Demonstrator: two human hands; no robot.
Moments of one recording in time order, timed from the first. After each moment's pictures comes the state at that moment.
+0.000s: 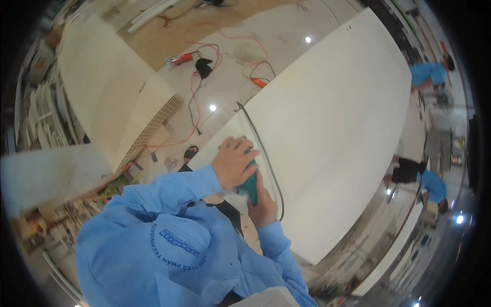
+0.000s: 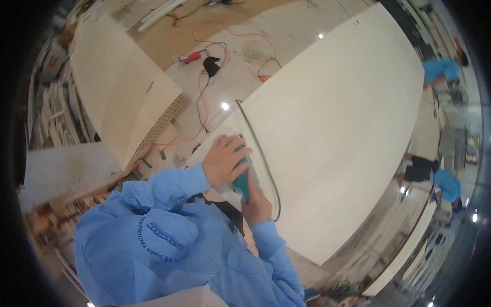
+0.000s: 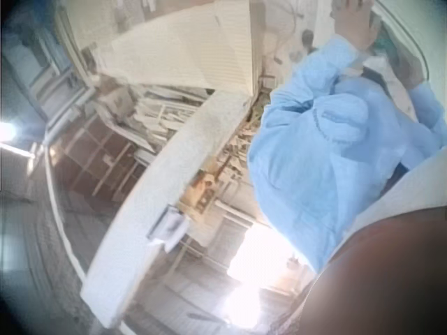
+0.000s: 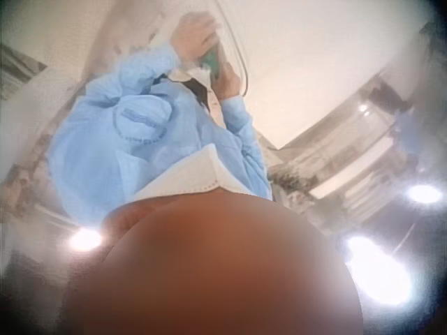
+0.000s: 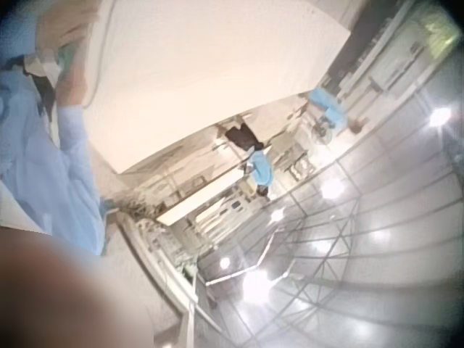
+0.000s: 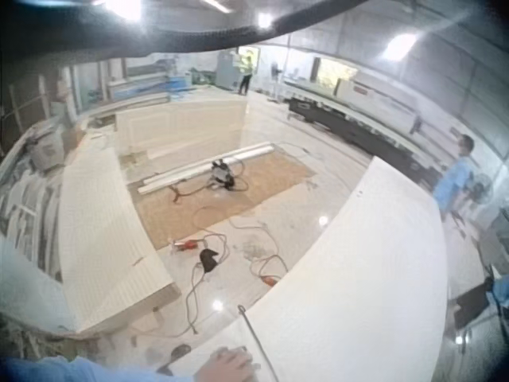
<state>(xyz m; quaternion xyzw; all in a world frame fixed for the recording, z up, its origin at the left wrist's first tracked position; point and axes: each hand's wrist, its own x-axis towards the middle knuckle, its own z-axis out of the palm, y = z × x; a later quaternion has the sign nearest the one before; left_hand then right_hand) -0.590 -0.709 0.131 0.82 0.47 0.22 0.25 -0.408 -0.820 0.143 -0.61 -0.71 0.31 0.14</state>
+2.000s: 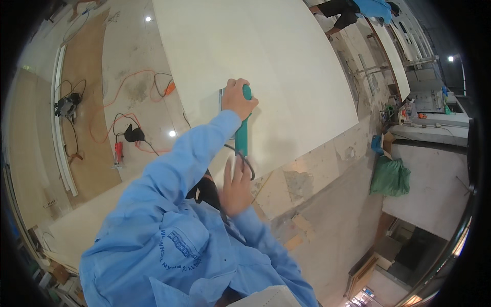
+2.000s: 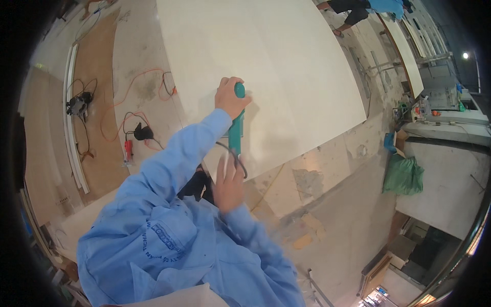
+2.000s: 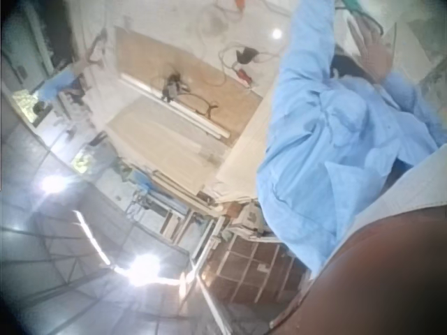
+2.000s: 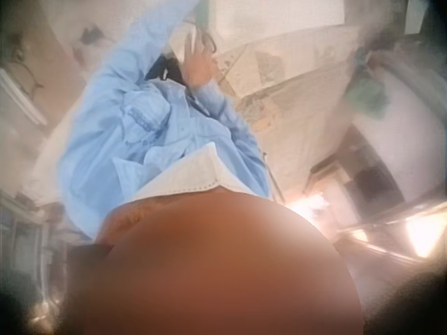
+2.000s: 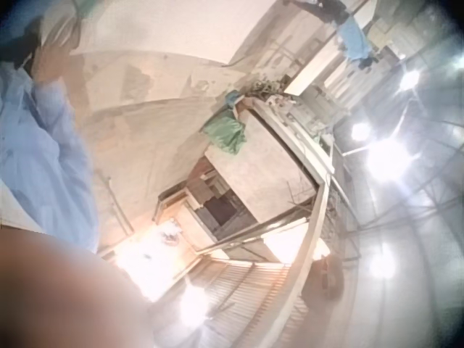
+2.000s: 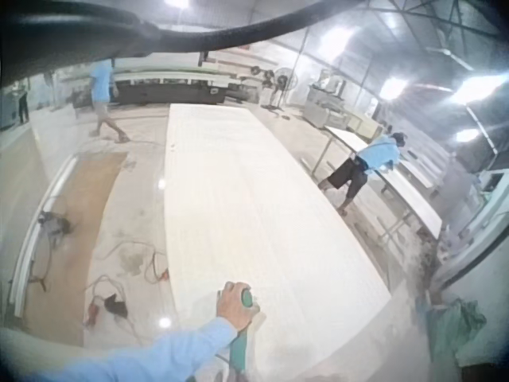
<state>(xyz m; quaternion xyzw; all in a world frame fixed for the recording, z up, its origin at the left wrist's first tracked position) -0.489 -0.573 0.117 0.82 0.29 0.16 0.48 -0.653 -0.731 0.187 -0.90 -0.40 -0.09 0.12</state>
